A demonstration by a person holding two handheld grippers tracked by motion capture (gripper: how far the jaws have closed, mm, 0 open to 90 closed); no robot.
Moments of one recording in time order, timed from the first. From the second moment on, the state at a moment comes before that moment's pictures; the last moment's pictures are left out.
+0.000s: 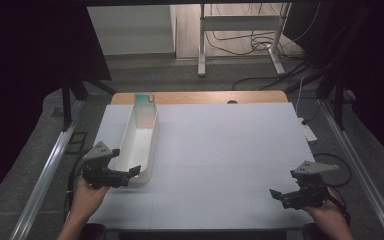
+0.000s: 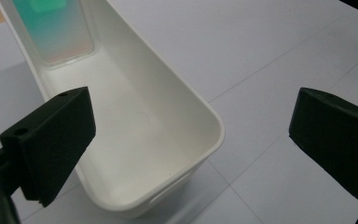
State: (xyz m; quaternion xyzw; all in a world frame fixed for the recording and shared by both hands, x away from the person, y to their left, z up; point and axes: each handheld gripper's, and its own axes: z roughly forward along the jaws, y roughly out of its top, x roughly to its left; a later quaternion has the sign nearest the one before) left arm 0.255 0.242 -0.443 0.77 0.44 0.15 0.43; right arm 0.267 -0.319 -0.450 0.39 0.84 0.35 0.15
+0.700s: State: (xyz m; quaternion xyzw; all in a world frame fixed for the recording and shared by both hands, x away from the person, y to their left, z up) left arm 0.224 0.257 -0.451 0.76 0.46 0.15 0.44; right arm 0.267 -0.320 -0.451 0.39 0.84 0.35 0.14
